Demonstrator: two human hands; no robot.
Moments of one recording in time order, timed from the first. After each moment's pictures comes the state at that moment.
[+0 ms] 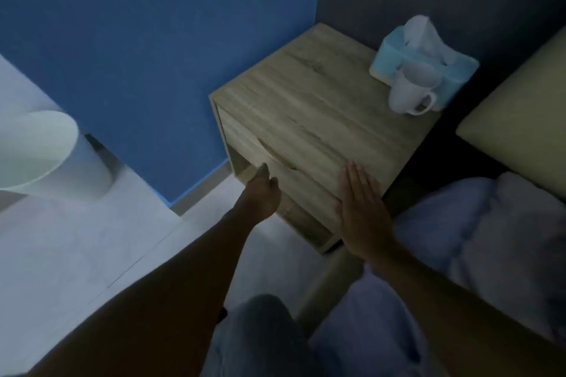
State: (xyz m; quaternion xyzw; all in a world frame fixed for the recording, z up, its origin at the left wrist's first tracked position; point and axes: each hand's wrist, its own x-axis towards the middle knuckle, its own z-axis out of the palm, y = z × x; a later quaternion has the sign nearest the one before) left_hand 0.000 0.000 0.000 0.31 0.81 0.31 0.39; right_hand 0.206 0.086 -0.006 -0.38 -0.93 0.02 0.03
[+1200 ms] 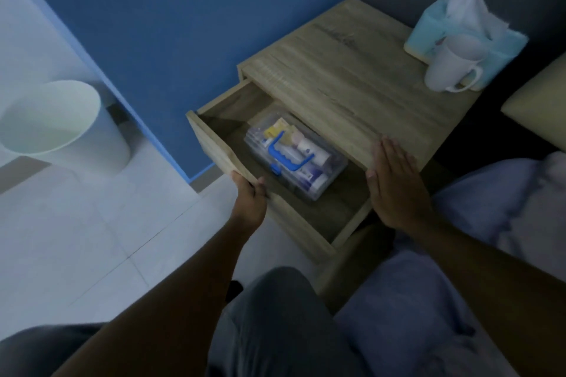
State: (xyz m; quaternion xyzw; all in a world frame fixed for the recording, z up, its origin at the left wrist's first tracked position) left_hand -0.018 -0.098 -0.048 0.16 0.74 0.50 0.42; right_hand 0.199 0.087 -0.008 -0.39 -0.92 0.03 0.04
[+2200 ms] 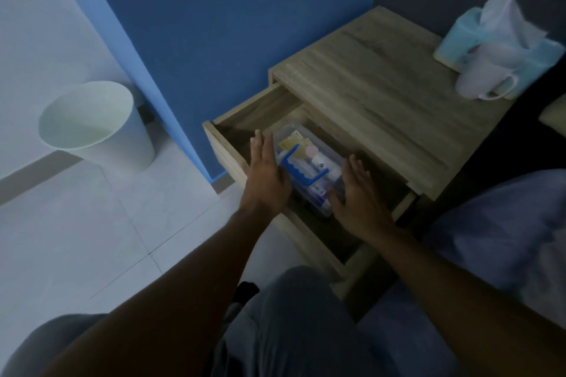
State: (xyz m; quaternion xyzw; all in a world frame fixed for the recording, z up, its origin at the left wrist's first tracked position) left_hand -0.046 -0.101 -0.002 0.34 0.83 0.40 0.21; right_hand 0.119 0.008 -0.010 -0.40 -0.88 0.27 0.00
